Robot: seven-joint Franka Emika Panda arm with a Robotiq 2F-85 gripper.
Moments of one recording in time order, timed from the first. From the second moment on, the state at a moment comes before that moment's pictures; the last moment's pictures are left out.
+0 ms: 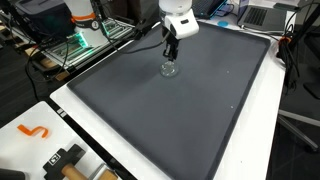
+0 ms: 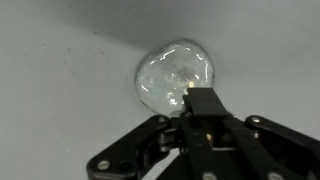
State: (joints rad) arm -0.05 0.28 0.03 -2.17 0.17 2.32 -0.40
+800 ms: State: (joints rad) arm -0.05 0.22 0.02 -2.15 0.14 2.32 -0.38
